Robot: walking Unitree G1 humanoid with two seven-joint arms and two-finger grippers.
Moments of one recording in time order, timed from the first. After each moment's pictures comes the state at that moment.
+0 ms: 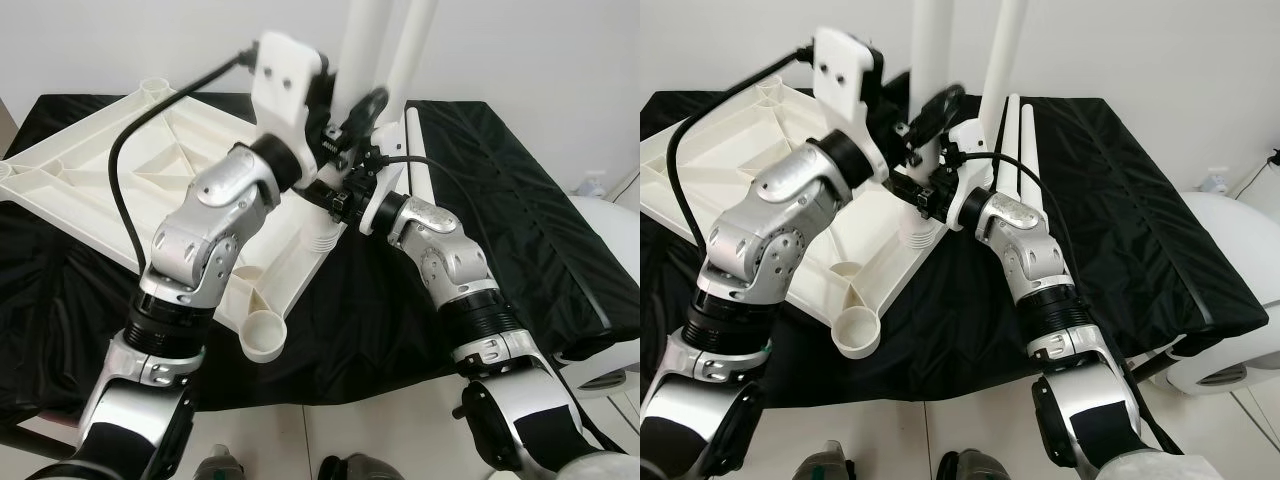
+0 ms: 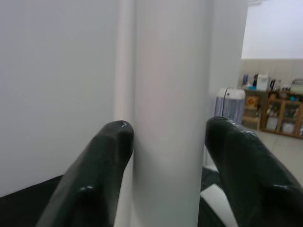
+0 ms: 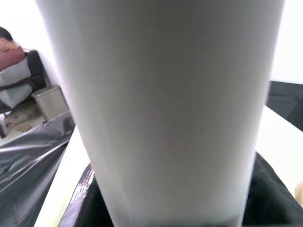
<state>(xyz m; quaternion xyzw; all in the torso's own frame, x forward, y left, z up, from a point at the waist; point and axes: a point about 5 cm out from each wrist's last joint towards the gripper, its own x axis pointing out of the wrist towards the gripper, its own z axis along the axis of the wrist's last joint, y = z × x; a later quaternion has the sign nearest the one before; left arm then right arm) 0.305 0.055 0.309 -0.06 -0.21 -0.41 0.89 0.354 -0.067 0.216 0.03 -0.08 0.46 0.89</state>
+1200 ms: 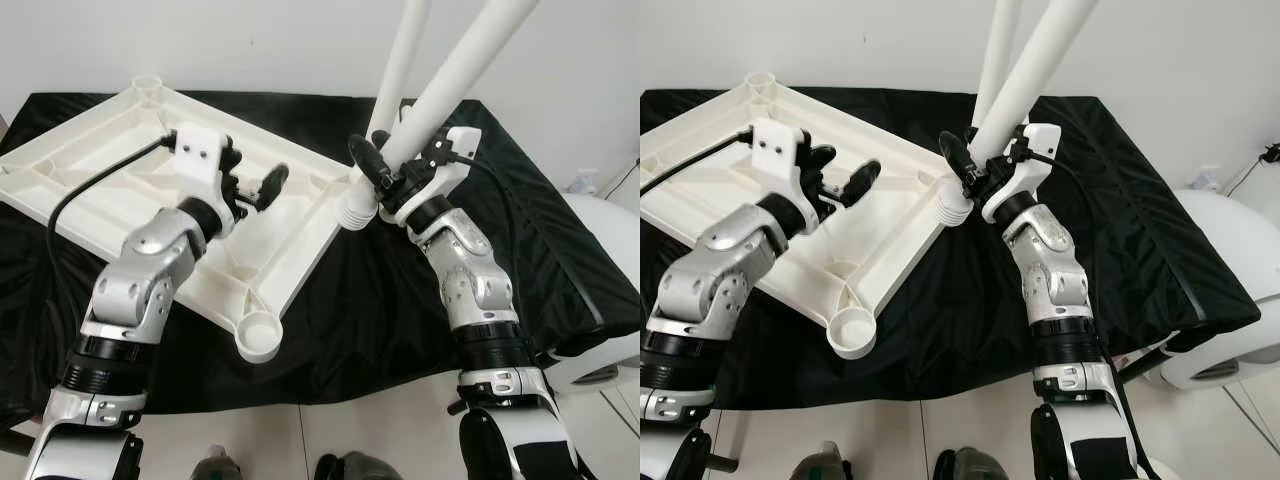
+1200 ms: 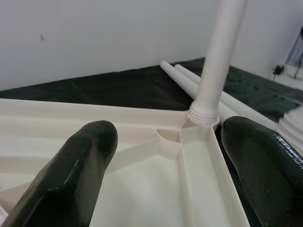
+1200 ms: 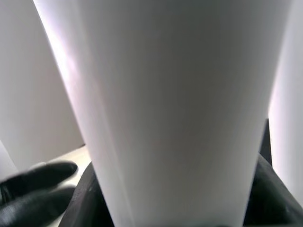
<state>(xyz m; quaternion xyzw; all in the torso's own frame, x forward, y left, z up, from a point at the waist) 0.320 0.126 0.212 0.03 -0.03 -0.28 0.96 0.338 -0.117 0.227 0.13 -0.17 0.29 0.93</state>
